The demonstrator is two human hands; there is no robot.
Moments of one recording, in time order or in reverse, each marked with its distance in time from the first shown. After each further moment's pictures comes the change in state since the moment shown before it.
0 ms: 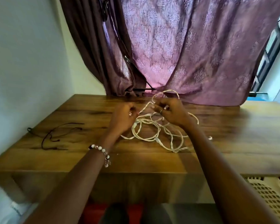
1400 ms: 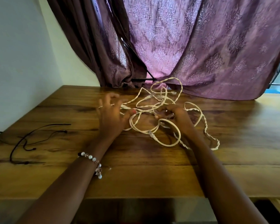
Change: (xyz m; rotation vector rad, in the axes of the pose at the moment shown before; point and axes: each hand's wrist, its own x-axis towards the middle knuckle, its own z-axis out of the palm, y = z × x) left_hand 0.017 -0.062 0.038 0.273 0.230 -0.014; right_hand -0.018 0.065 0.047 0.363 -0.023 0.503
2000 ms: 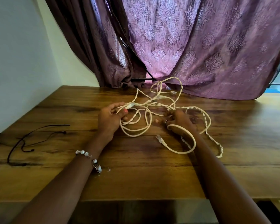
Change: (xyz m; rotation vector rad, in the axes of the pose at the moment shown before) left_hand 0.001 0.002 0.003 -0.845 -0.188 -0.610; right_hand 0.013 0.011 -0.002 -0.234 0.027 0.264
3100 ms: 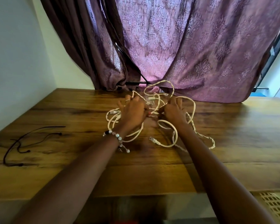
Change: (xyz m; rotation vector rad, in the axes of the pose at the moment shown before) left_hand 0.006 0.033 0.076 1.200 -0.196 0.473; right_hand 0.022 -0.011 -0.012 -0.710 0.139 -0.154
